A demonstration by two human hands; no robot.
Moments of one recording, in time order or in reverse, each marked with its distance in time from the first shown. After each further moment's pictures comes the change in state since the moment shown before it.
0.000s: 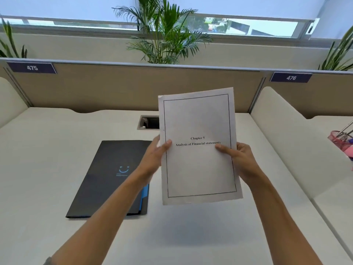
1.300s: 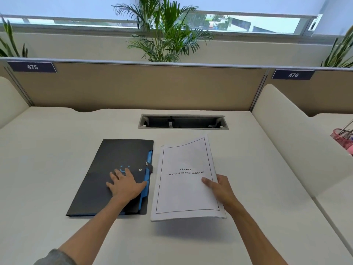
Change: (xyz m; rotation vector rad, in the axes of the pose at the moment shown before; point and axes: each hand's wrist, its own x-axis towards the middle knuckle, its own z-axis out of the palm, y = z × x) left_hand 0.007 -0.123 -0.092 1.379 0.257 -0.470; right_hand -0.020 0.117 0.012 -0.249 0.080 0.226
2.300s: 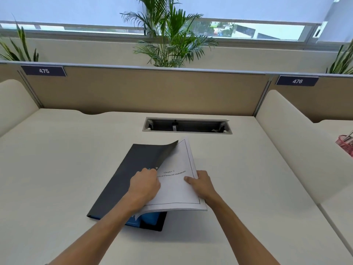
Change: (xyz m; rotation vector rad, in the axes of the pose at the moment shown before) left_hand -0.071 0.047 -0.056 0.061 0.182 0.379; right_hand 0.017 -0.019 0.062 -0.223 -0.052 -0.036
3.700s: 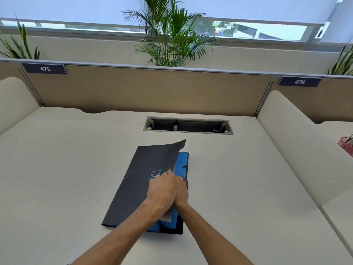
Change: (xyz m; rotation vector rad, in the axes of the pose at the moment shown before) left_hand -0.023 0.055 -0.005 0.112 0.022 0.124; right_hand -0.007 -0.004 0.094 -0.408 0.063 0.010
